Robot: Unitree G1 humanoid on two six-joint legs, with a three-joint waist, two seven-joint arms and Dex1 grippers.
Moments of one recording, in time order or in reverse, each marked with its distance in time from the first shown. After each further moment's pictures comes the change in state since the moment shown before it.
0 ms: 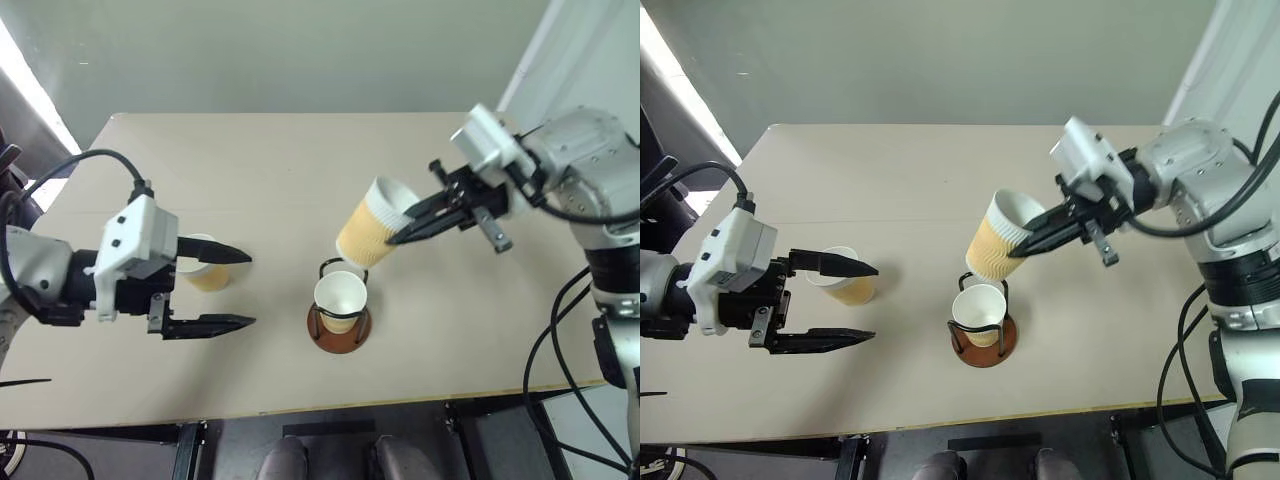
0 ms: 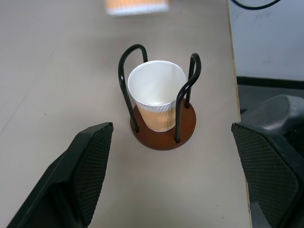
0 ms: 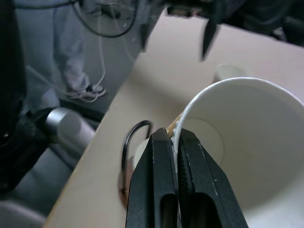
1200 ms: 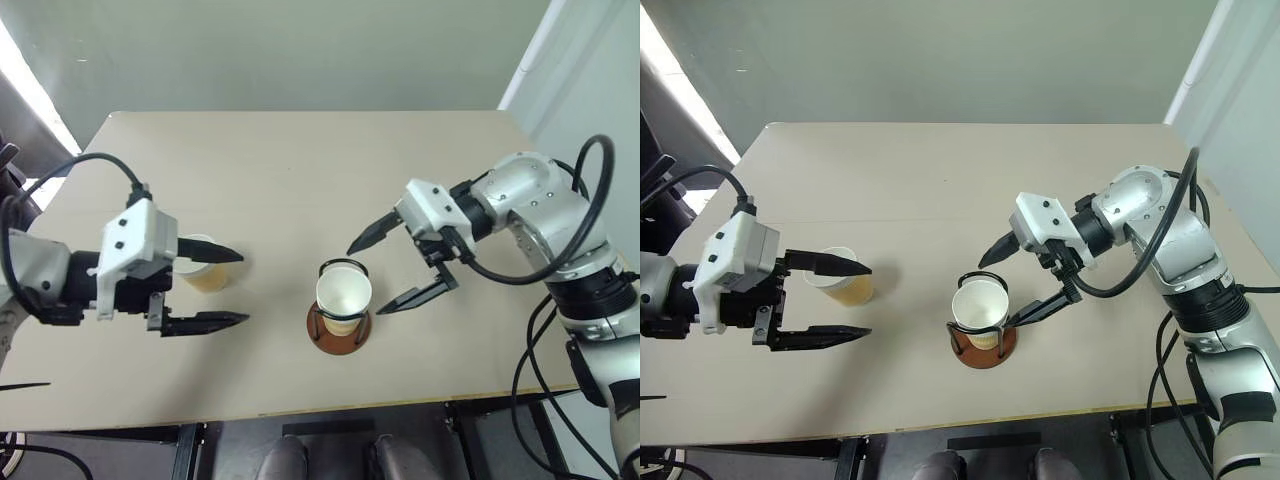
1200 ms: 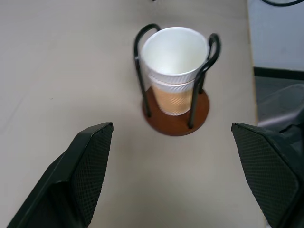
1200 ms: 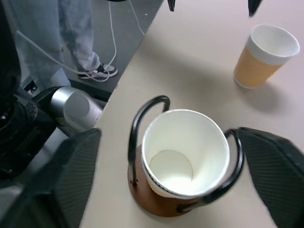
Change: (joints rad) left arm 0.035 0.020 0.016 0.048 0.126 -0.046 0.003; right arm 0.064 0.062 0.026 -0.001 -0.100 0.018 -0.024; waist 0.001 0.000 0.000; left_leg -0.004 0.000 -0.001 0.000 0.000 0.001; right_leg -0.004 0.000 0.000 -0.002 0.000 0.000
